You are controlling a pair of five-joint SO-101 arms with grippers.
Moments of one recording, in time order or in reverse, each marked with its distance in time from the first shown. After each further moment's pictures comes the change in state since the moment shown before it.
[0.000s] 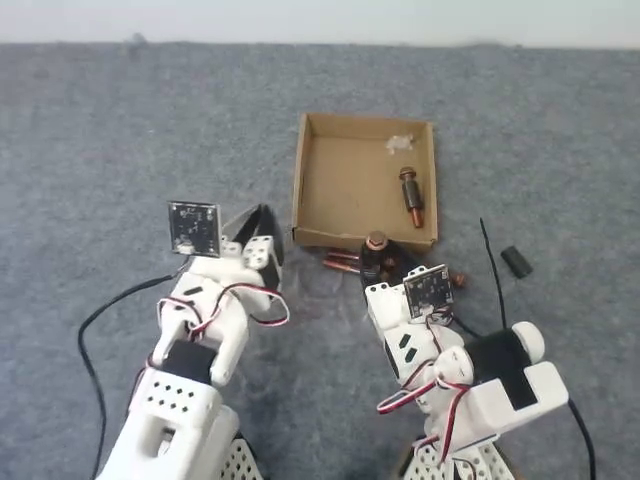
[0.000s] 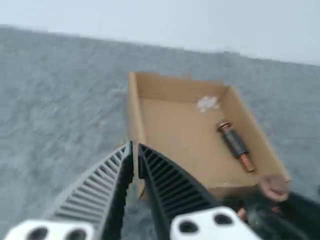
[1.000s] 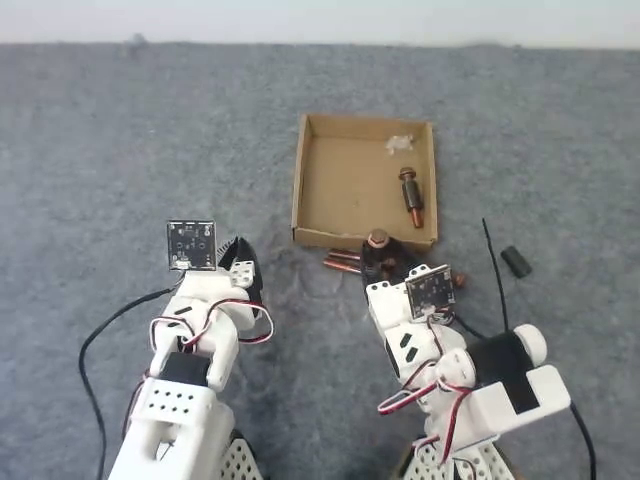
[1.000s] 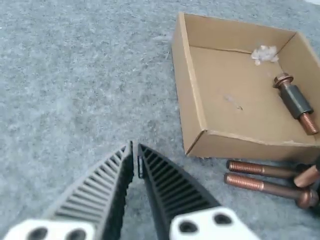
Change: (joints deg) left arm -6.3 -0.1 9.5 -0.2 -4.6; right arm 0.4 -2.0 0.4 -0.5 0.0
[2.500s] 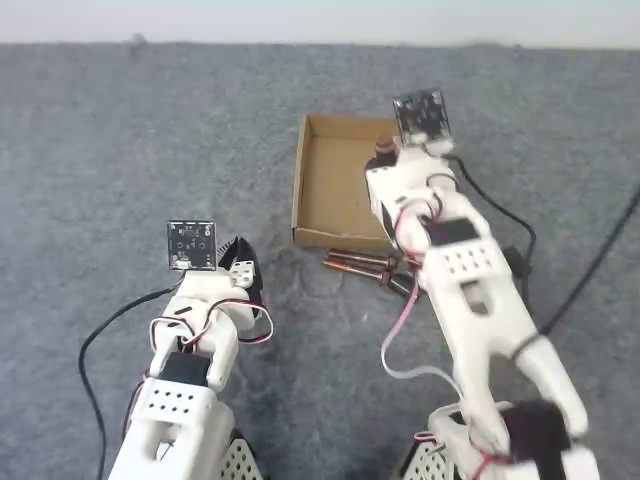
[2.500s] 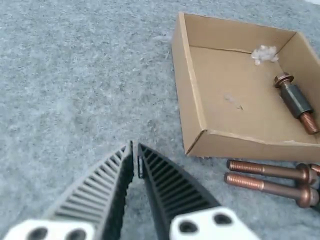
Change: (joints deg) left arm 0.0 0.0 0.0 0.0 -0.2; right arm 5.4 -18.0 -59.5 102.2 0.0
